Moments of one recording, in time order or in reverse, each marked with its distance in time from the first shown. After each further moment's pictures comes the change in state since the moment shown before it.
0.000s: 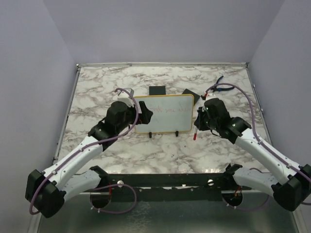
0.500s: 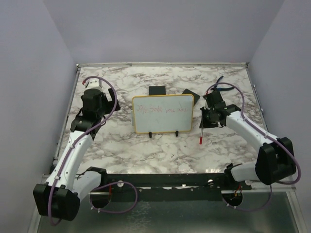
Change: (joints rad) left arm 0.464 0.003 0.185 -0.273 -0.021 0.161; right arm -0.279 0.289 0.035 -0.061 -0.173 -0.060
